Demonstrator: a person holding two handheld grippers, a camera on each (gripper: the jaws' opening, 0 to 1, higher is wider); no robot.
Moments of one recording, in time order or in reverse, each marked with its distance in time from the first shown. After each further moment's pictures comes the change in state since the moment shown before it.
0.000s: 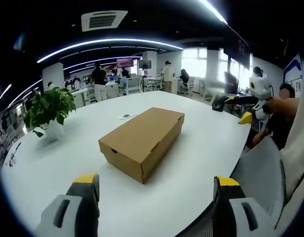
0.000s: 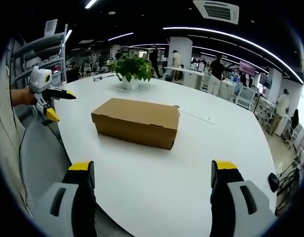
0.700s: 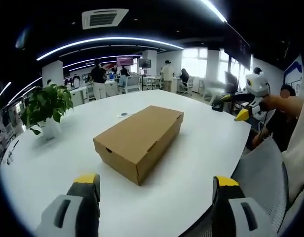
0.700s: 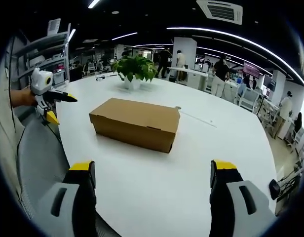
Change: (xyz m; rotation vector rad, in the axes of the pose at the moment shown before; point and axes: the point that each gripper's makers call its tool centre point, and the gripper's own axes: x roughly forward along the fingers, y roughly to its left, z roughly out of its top) left arm 0.016 -0.006 -0.001 -0.013 0.004 -0.014; right arm 0.013 -0.013 0.004 -0.023 0.003 0.038
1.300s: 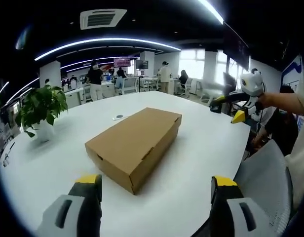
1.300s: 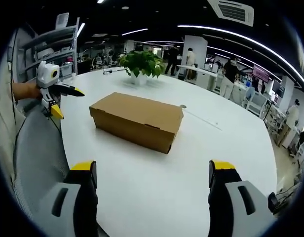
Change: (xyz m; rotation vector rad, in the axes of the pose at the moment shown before) left arm 0.027 -0.003 0.007 0.003 -0.014 -0.030; right arm 0.018 -0.017 -0.002 -0.073 0.036 0.075
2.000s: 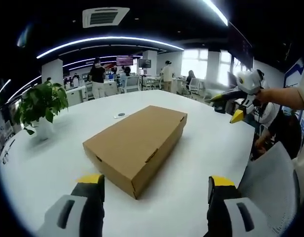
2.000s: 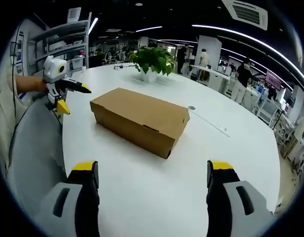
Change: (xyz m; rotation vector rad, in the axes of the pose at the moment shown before) left arm 0.021 0.008 -0.003 -0.021 0.008 0.025; right arm 0.031 -0.015 0.003 -0.078 0.014 0.101
